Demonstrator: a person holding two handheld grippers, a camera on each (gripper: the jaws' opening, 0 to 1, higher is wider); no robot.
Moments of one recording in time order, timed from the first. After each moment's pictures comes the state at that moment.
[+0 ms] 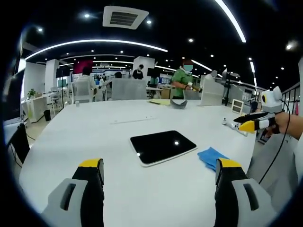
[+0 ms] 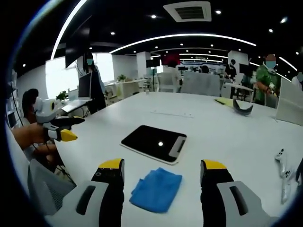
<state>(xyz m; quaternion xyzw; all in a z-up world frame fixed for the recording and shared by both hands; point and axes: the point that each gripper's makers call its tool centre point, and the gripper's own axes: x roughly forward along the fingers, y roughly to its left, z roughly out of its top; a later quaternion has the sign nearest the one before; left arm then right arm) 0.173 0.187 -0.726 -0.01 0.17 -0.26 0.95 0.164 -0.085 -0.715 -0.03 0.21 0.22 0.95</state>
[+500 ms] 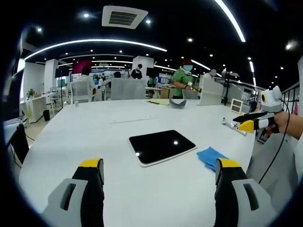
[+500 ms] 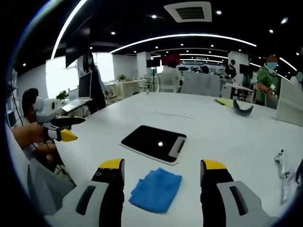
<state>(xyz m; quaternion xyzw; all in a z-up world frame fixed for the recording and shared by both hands) 0.173 0.183 -0.726 -0.01 0.17 -0.27 0.95 0.164 -0.084 -0.715 -0.04 0.21 0.22 0.95</state>
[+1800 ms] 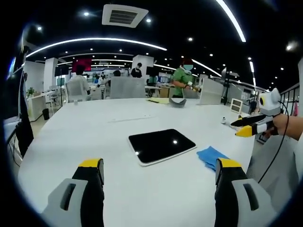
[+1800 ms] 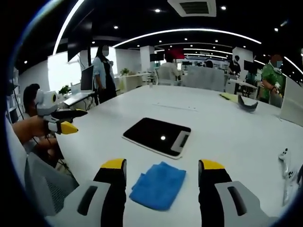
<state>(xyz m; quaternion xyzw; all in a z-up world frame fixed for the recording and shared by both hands) 0.176 0.182 -0.730 -0.02 0.17 -0.27 0.95 0.165 -0.077 -0.737 -0.05 0.24 0.24 0.94</state>
